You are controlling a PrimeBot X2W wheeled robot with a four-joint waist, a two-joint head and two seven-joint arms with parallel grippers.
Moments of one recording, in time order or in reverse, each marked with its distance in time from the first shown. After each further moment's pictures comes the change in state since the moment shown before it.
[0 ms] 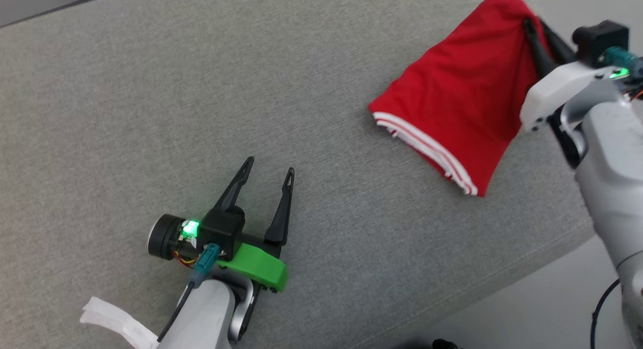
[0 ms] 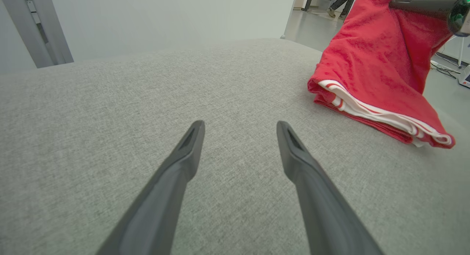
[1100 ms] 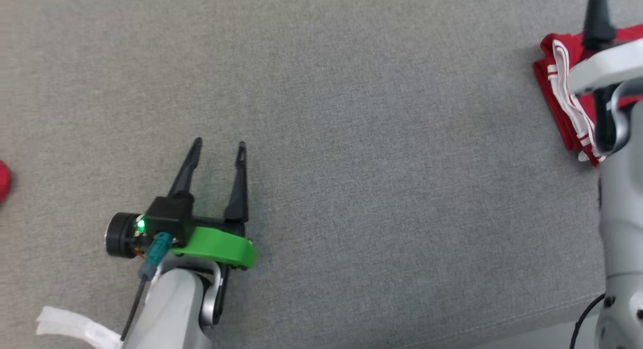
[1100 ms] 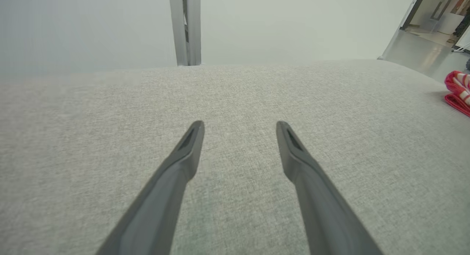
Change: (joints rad) left arm -0.012 0.000 0.126 -0.049 -0.036 0.055 0.000; right arm 0.079 0.078 -0.389 -0.352 -0.135 0.000 -0.002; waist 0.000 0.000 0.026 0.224
